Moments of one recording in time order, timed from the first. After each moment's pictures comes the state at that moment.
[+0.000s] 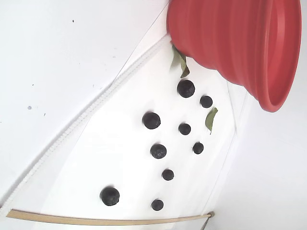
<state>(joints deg) 5.5 192.3 106.6 99.1 -11.4</state>
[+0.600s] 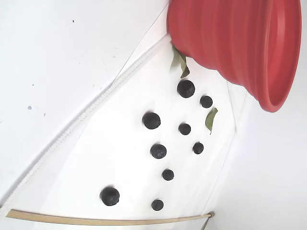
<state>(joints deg) 2.5 192.0 106.6 99.1 -12.0</state>
